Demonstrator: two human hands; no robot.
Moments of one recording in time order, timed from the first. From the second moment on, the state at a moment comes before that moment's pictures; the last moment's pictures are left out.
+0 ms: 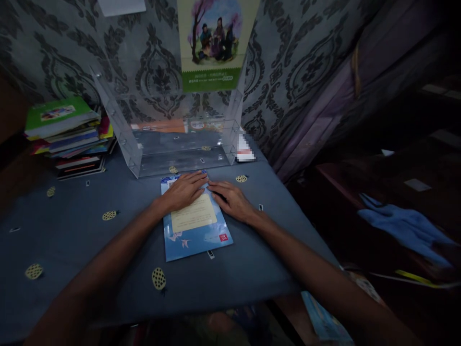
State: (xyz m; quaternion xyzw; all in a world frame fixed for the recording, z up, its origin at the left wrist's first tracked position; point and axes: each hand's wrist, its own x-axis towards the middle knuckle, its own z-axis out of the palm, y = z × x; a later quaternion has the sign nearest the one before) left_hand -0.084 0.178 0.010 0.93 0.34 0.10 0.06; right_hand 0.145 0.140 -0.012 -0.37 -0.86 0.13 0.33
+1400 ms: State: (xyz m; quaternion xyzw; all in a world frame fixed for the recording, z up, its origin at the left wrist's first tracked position) left_hand -0.070 0.150 0.018 0.95 0.28 0.10 0.01; right_hand 0.155 0.083 -0.001 -0.36 -0.87 0.12 0.32
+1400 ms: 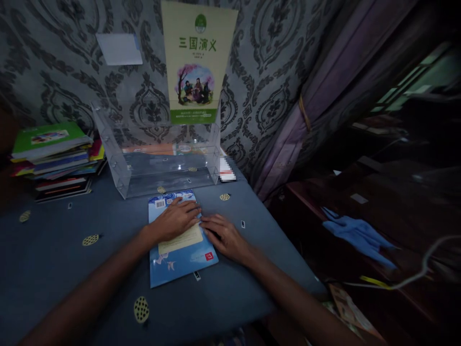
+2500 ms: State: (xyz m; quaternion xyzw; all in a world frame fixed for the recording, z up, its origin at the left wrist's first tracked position) left_hand -0.070 0.120 0.027 0.97 0.24 0.09 0.05; right_hand 0.165 0.038 0.003 -0.34 -0.87 0.09 0.34
